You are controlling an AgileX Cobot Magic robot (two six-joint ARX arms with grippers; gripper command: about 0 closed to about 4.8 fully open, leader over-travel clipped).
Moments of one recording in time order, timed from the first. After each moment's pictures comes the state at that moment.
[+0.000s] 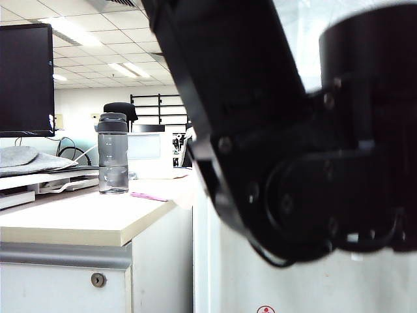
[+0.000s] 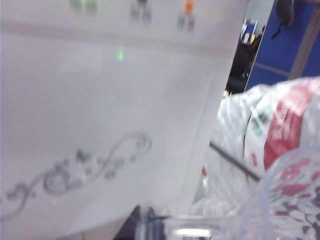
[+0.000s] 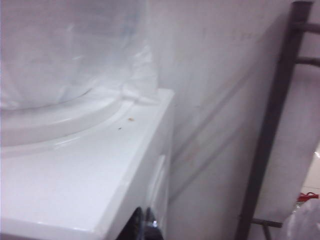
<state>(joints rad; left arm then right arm) -1.26 2.34 1.21 1.25 -0.69 -0.03 -0.10 0.59 0.29 0.35 -0.16 0.02</state>
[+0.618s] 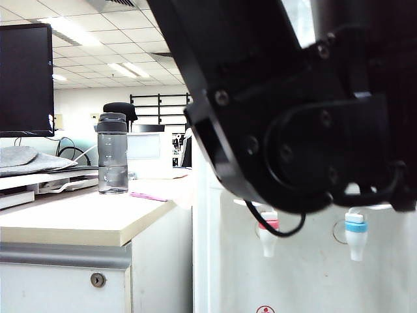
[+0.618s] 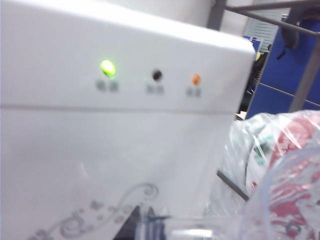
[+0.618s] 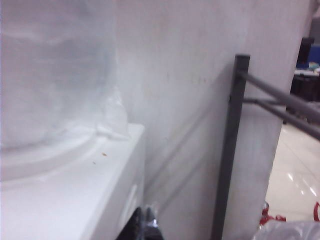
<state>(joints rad) -1.26 2.28 1.21 1.24 -0.72 -0.03 -0.18 0.38 0.30 0.24 -0.16 0.02</state>
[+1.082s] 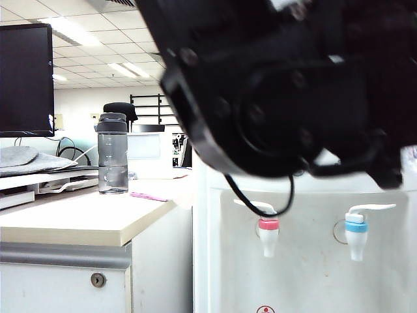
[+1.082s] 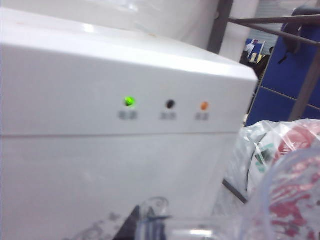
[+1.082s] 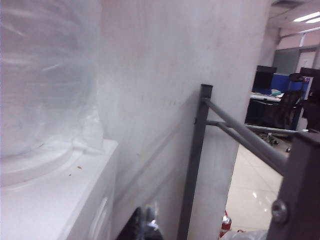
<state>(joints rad) -1.26 2.21 1.14 1.24 -0.73 -0.03 -0.18 0.18 0.30 0.12 -0.06 -0.05</state>
